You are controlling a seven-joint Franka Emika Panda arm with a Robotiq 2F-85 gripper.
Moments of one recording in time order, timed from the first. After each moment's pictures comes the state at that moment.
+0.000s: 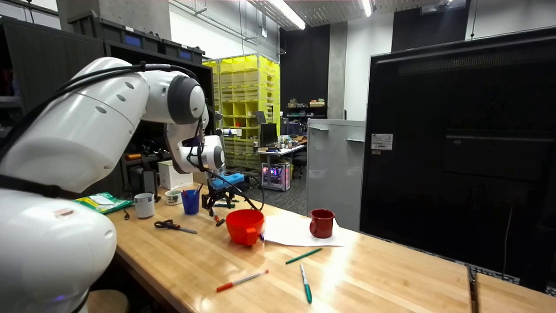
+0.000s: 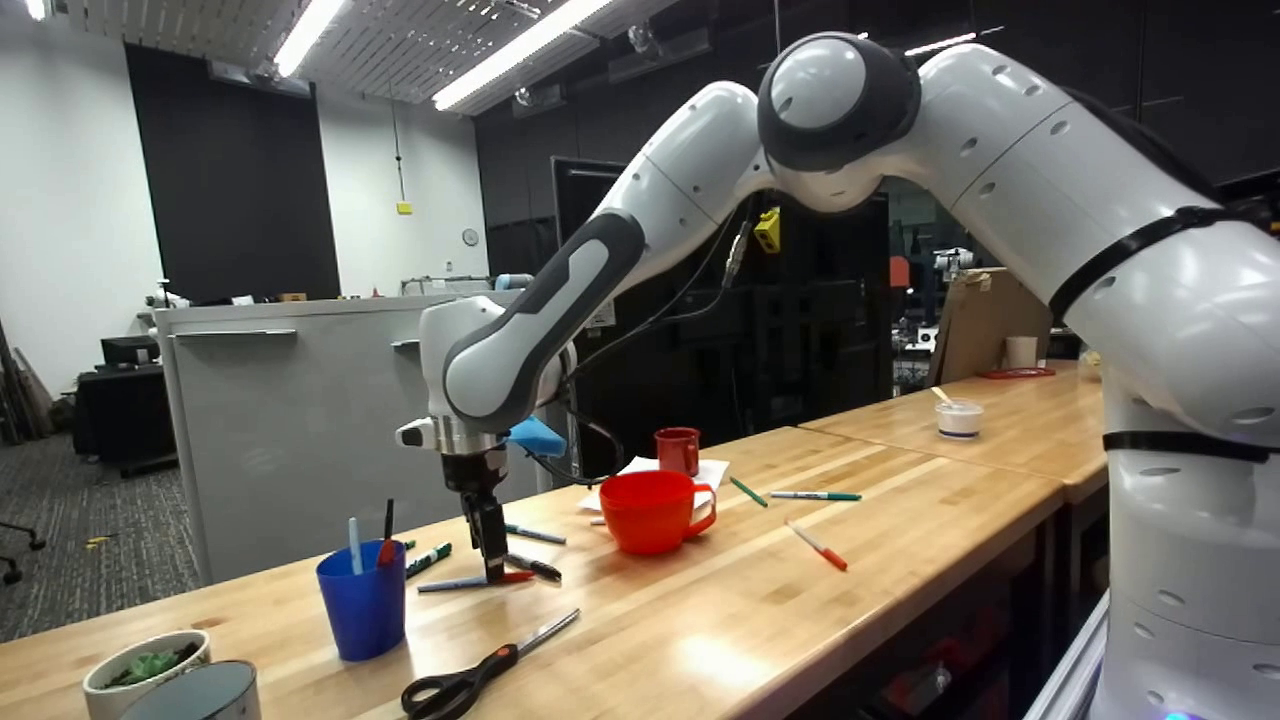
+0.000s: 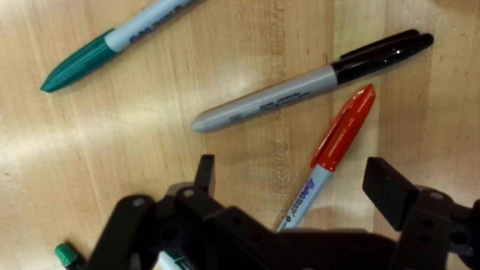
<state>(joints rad) 0.29 0.67 0.22 -1.65 -0.32 2.34 -0.71</state>
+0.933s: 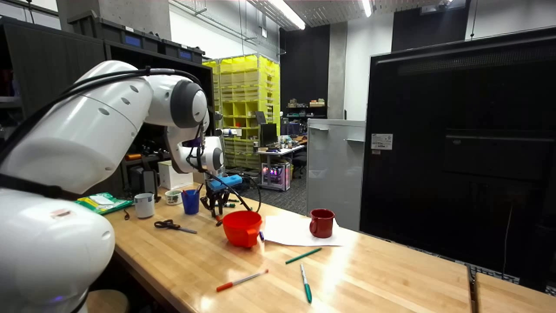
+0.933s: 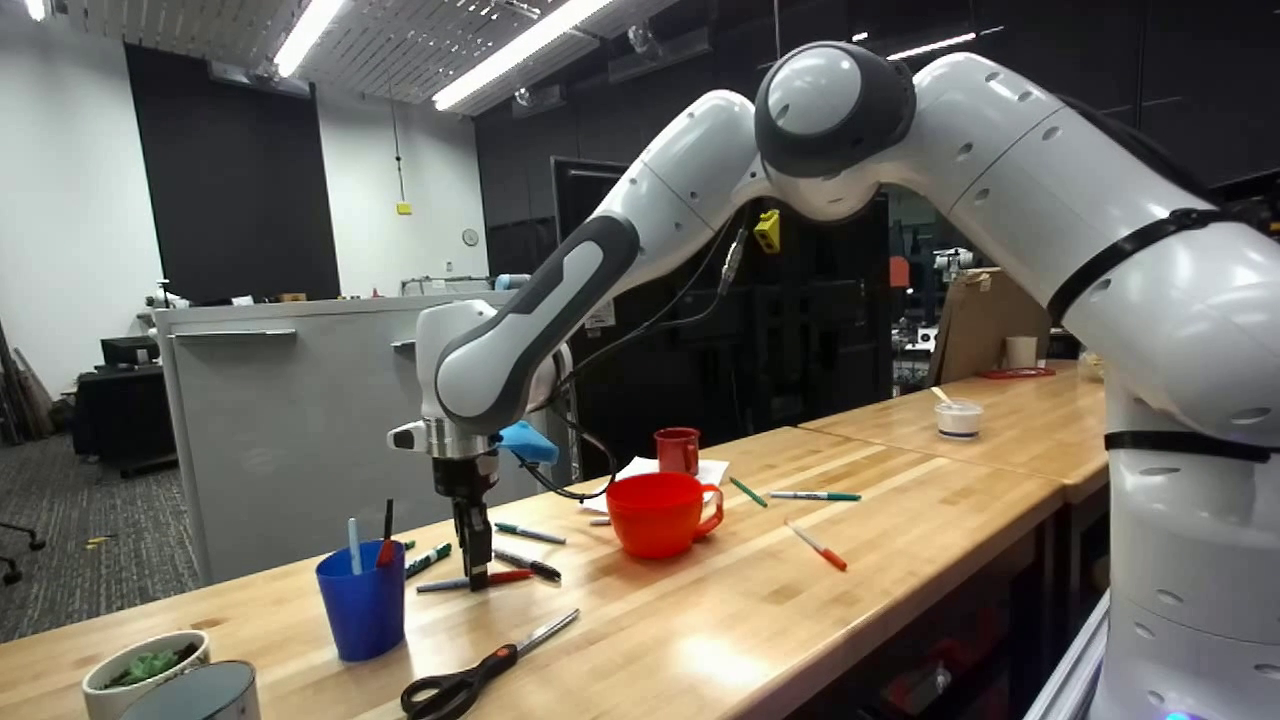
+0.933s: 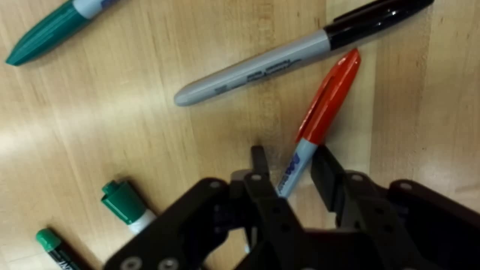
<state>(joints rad) 0.27 0.70 0.26 -1.62 -0.29 2.35 -0.72</state>
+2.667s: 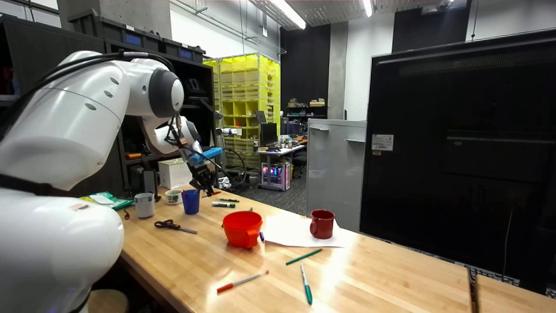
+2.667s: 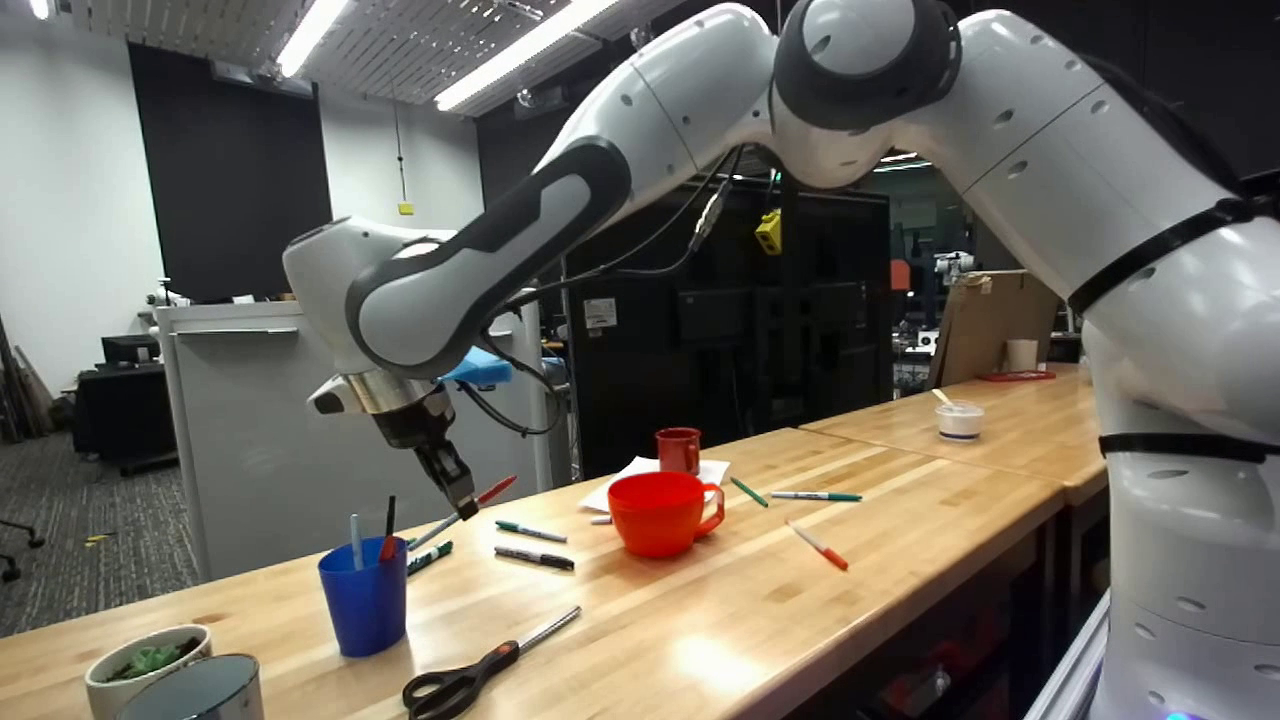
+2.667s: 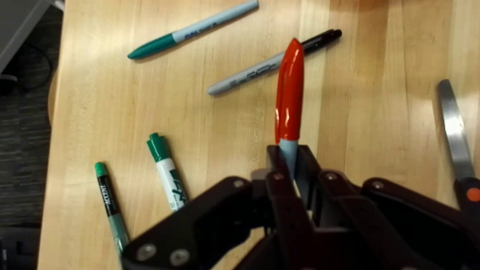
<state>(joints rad) 0.47 0.61 0.22 -1.49 -0.58 1.94 -0.63</state>
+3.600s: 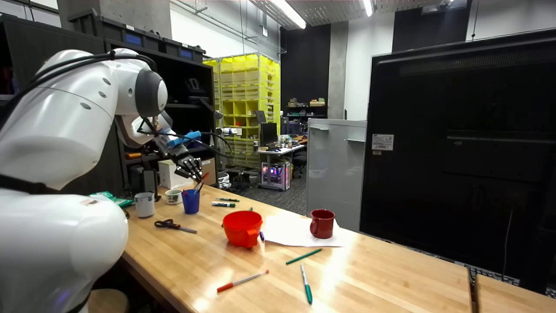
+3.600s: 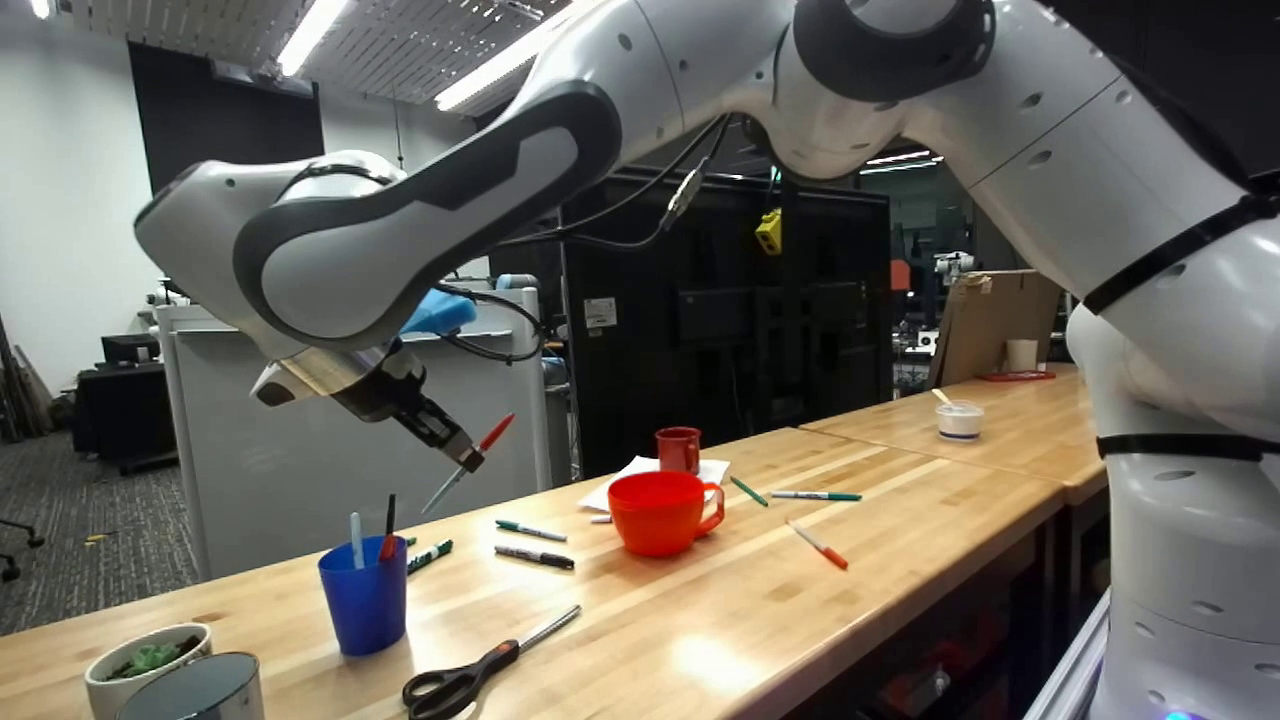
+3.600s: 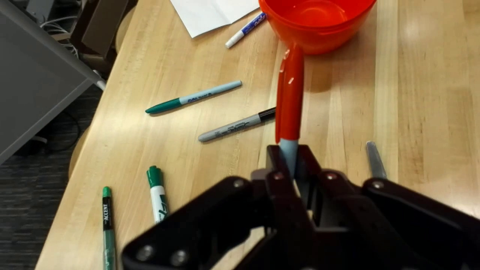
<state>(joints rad) 0.61 0.61 0.26 -1.38 -0.77 1.55 -0.58</state>
